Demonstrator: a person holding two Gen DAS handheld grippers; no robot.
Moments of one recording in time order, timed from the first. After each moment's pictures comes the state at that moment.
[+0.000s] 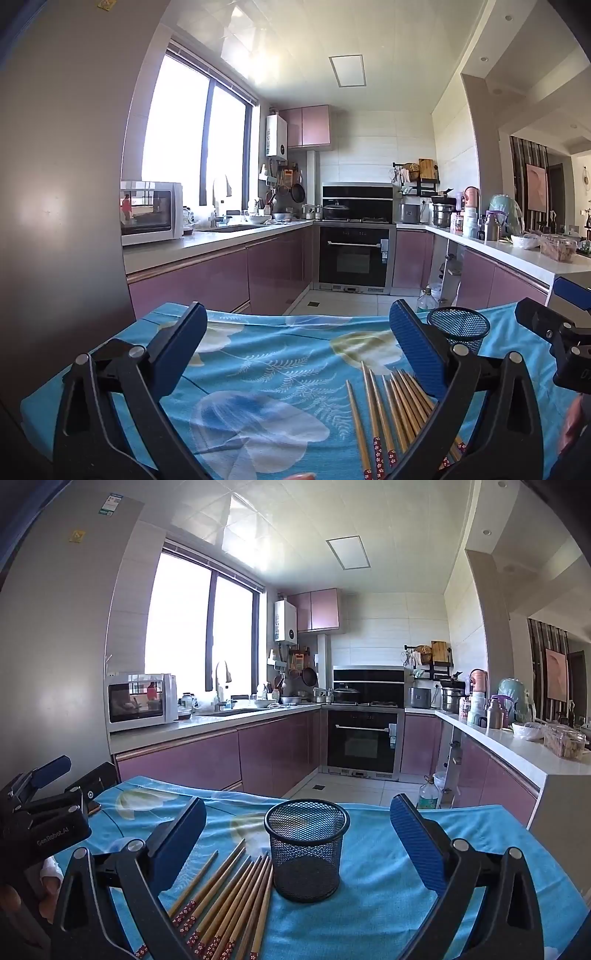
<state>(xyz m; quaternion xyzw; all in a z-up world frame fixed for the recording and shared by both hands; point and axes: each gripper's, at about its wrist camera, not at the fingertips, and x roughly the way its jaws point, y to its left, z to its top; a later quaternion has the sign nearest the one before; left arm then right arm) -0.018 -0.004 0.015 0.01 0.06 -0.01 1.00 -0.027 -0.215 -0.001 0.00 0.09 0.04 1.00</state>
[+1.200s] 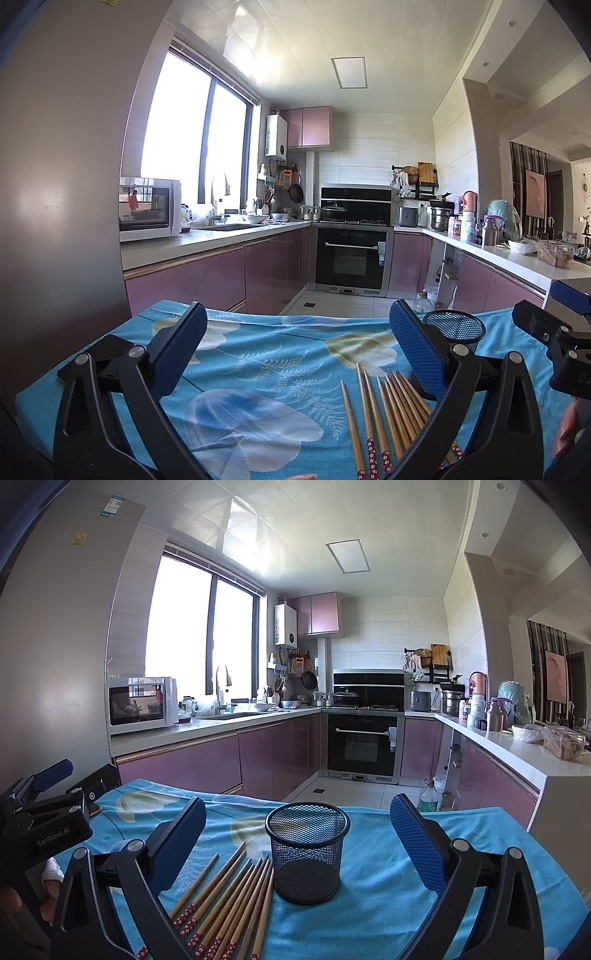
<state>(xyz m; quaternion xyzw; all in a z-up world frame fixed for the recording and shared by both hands) -0.030 -0.006 0.027 0.00 0.06 -0.01 1.00 -0.030 -0.216 -0.004 0.00 0.08 0.04 1.00</state>
